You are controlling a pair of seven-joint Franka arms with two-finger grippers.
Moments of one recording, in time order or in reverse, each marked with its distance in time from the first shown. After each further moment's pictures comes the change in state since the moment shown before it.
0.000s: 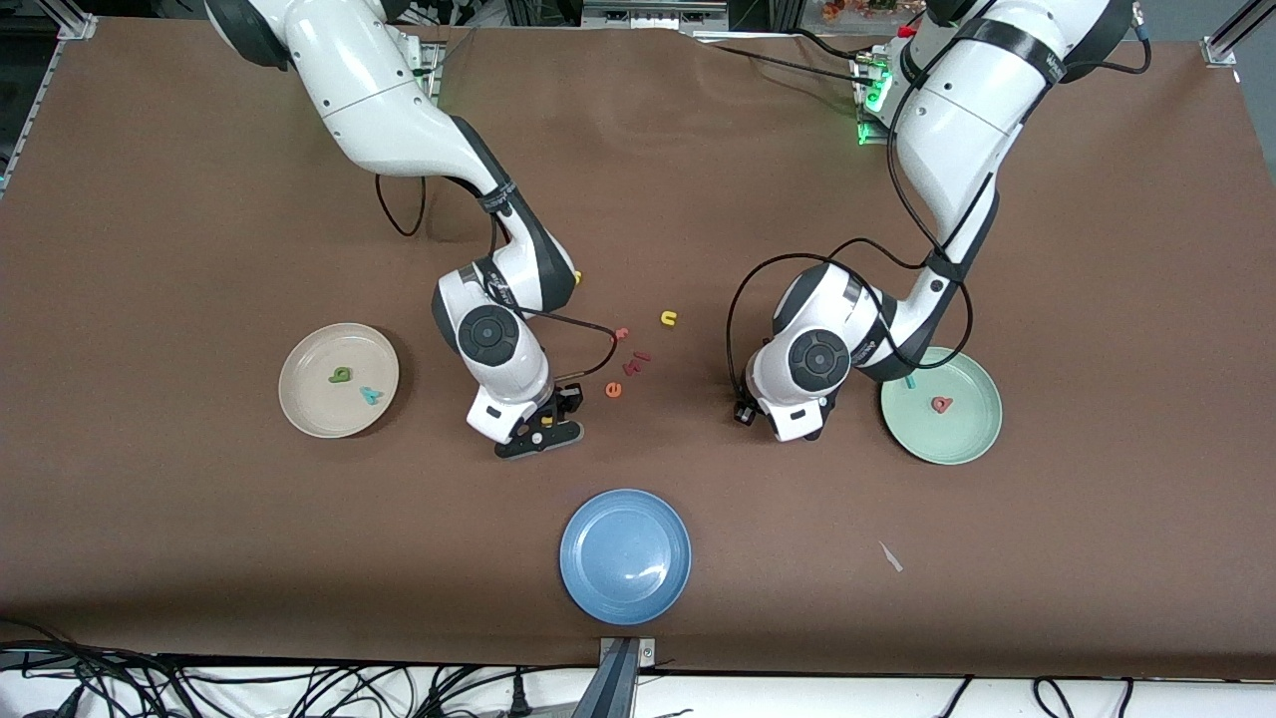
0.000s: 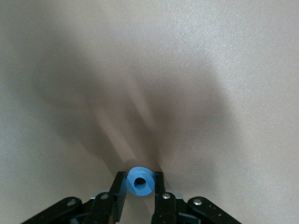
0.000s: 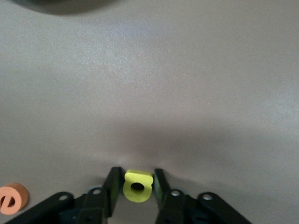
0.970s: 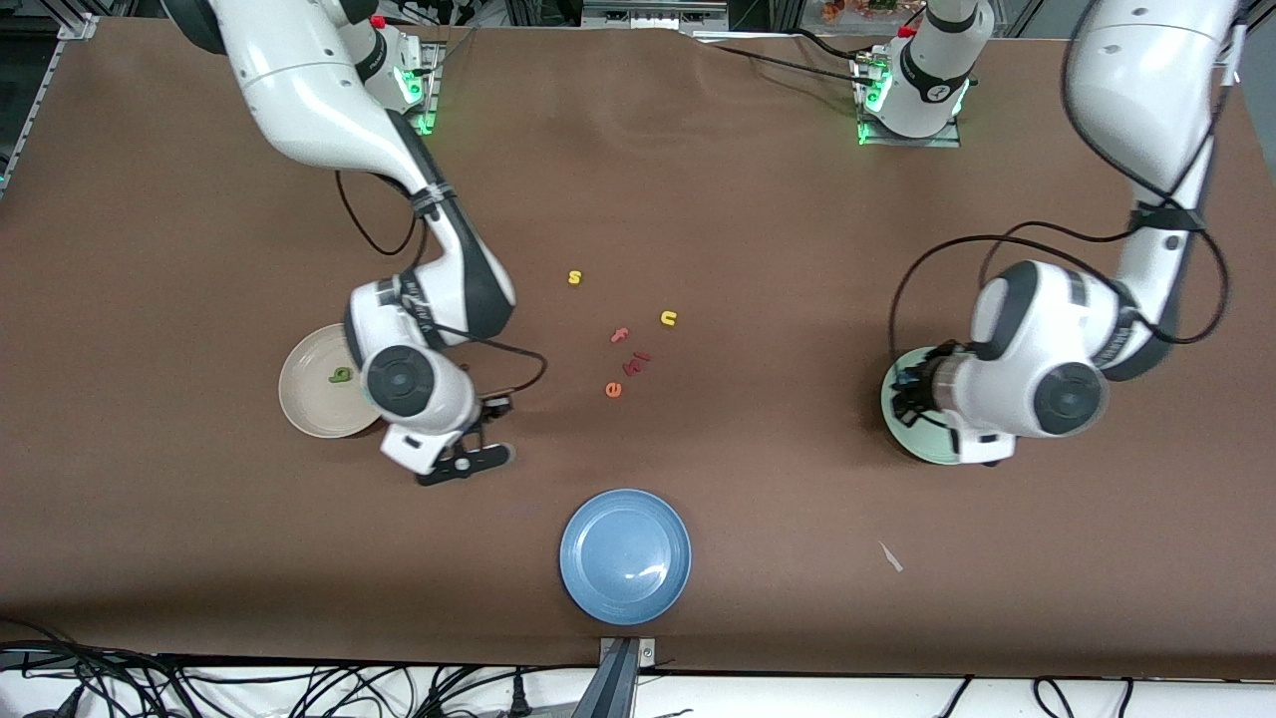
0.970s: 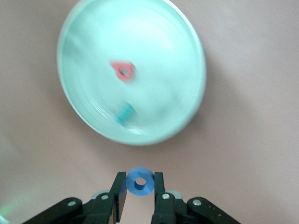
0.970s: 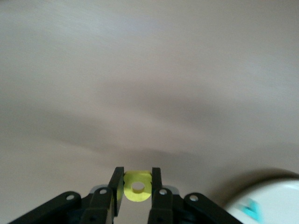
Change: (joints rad) left arm 0.353 -0.207 0.008 0.004 0.001 -0.440 0.584; right arm -0.116 -0.072 -0.079 0.149 -0.007 -0.451 -0.198
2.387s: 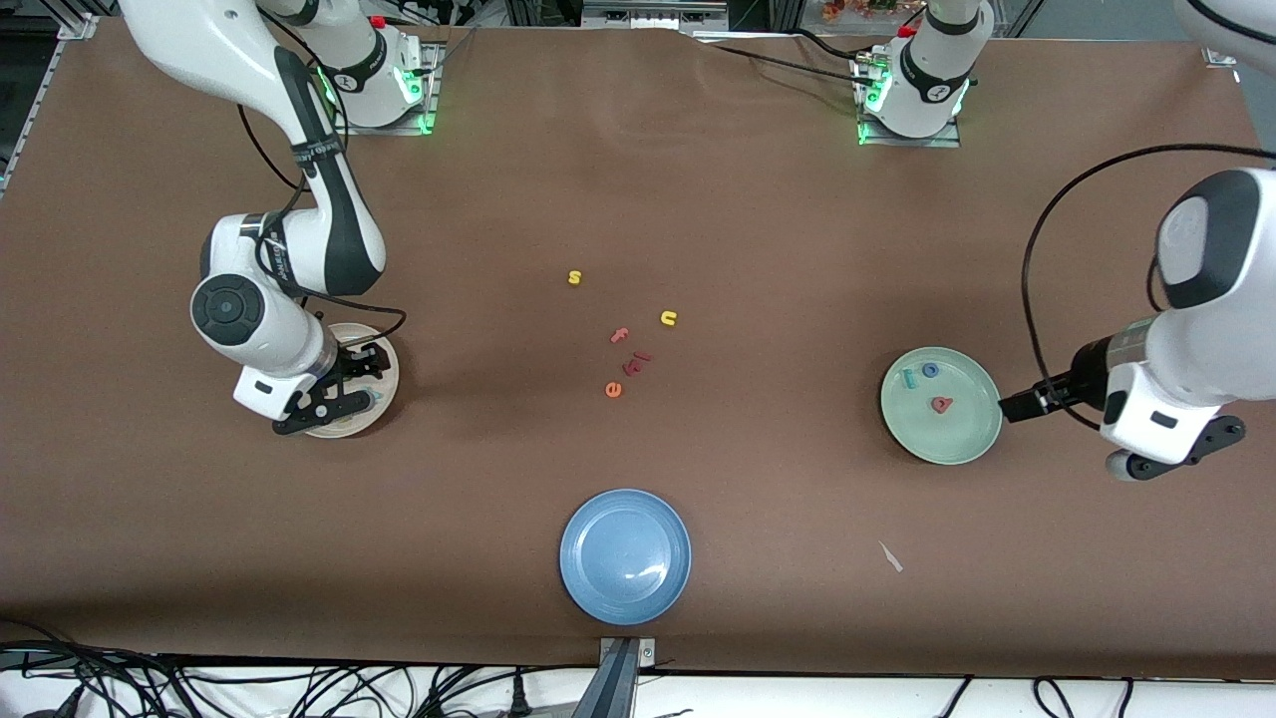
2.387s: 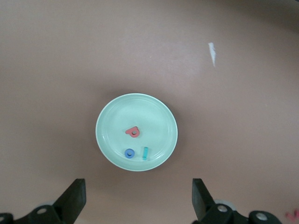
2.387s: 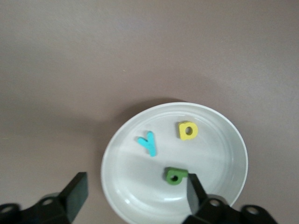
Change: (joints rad) left arm 0.062 -0.120 -0.020 0.293 0.063 -0.182 0.619; right arm 0.014 -0.349 -0.179 -0.556 0.002 0.245 -0.205
